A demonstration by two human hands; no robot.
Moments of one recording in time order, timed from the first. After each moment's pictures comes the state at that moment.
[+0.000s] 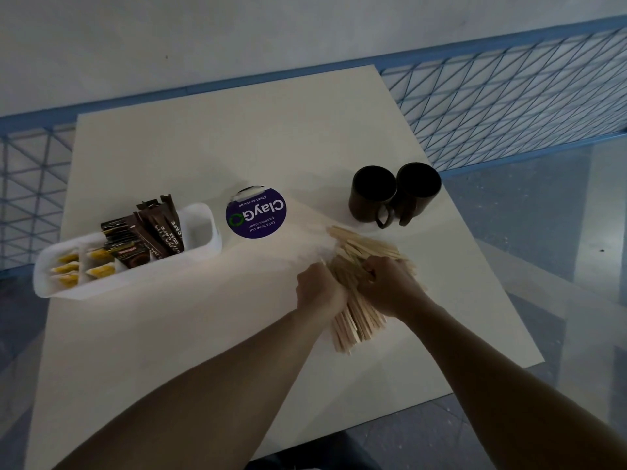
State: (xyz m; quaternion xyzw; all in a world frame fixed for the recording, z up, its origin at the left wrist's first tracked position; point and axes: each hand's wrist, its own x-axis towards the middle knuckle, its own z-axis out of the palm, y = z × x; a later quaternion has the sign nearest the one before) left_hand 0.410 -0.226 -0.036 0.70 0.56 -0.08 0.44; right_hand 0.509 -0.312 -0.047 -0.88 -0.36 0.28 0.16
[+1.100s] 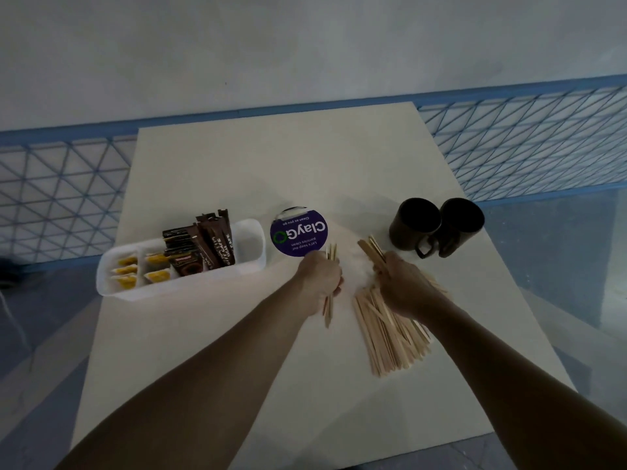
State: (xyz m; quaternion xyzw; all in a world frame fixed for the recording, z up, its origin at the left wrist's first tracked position) left_hand 0.378 -0.141 0.002 0.50 0.54 0.02 0.68; right_hand 0.488 -0.251 -0.009 -0.86 -0.35 0.31 0.18
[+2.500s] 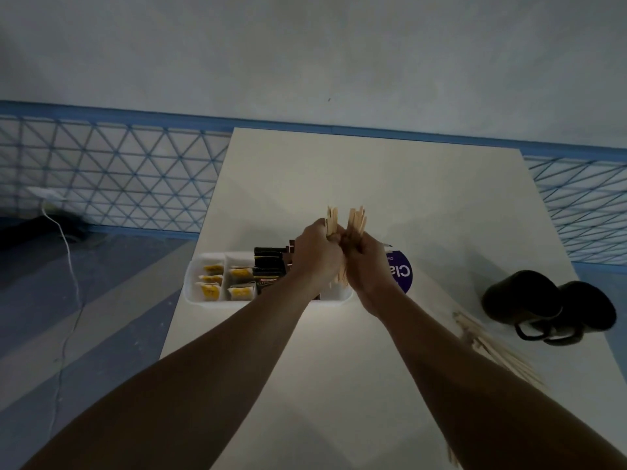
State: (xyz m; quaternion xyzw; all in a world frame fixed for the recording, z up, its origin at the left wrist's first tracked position) left_hand 0.303 0.009 0.021 0.66 0.56 0.19 0.46; right_hand 0.384 -0.045 -0.009 -0.67 -0.25 0.46 0.53
